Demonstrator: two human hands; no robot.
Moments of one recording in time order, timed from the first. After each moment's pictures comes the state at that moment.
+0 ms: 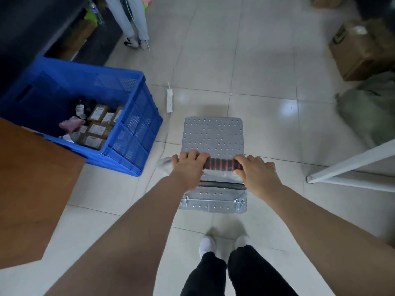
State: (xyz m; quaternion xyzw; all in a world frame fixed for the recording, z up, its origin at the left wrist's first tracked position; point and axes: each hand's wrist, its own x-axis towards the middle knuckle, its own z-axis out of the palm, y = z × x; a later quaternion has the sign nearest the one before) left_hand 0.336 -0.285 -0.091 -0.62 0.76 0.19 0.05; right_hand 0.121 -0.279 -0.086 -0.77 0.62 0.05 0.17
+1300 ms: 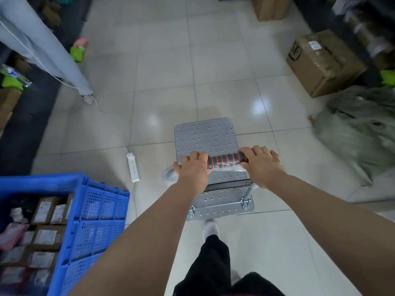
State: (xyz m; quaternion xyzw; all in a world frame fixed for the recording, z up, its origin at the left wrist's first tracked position) left_hand 0.187 -0.776 -0.086 -0.61 0.76 0.22 0.07; right_hand -0.014 -0.746 -0.089 -0.68 0.71 0.06 0.18
